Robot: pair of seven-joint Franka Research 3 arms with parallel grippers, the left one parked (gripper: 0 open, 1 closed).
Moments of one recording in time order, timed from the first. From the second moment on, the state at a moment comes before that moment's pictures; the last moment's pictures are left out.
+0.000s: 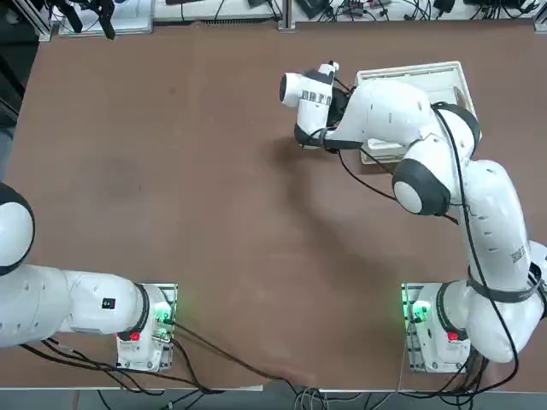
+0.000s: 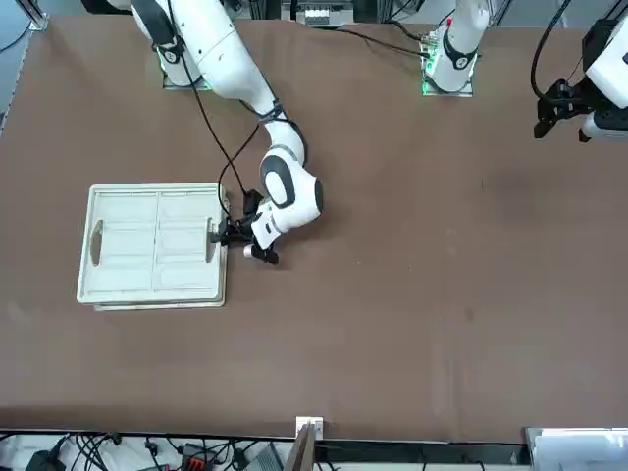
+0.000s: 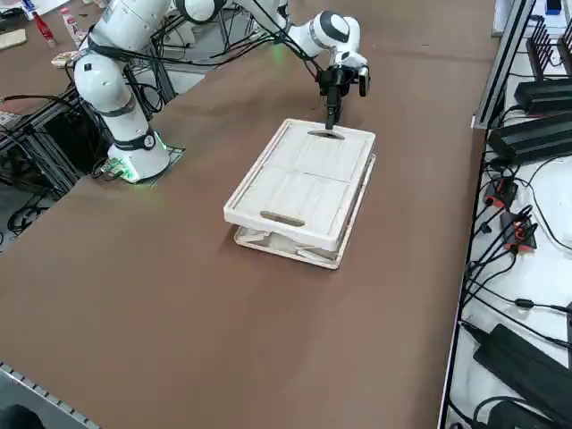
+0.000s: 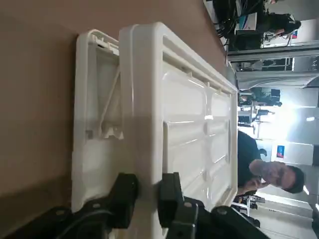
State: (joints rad) arm 0.76 0.92 -0.02 -1.29 -0.83 1.45 0.87
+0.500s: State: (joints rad) arm 0.76 0.92 -0.03 -1.24 -0.84 1.40 0.87
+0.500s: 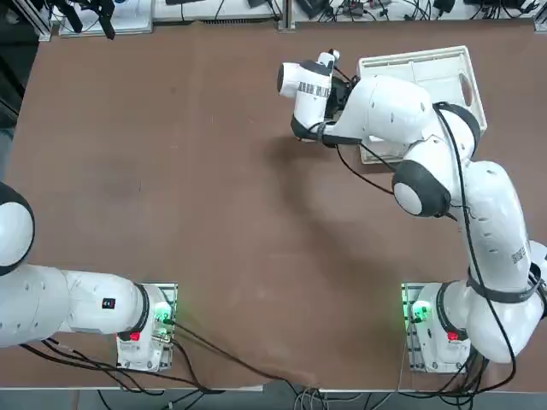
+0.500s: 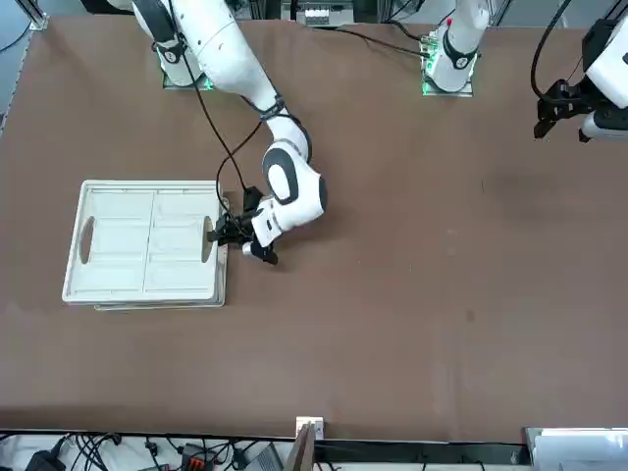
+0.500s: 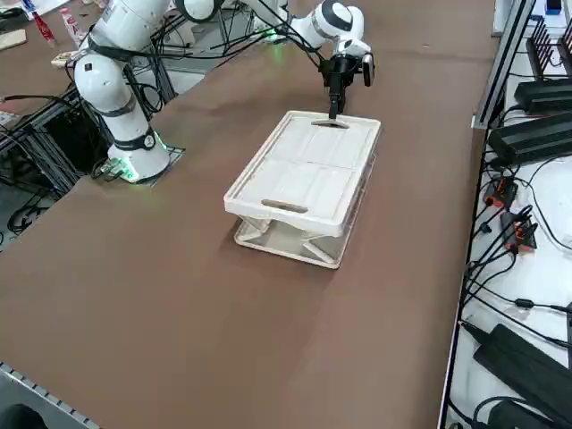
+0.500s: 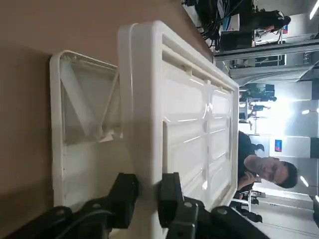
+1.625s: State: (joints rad) arm 0.76 0.86 -0.03 -1.19 -0.84 1.33 0.80
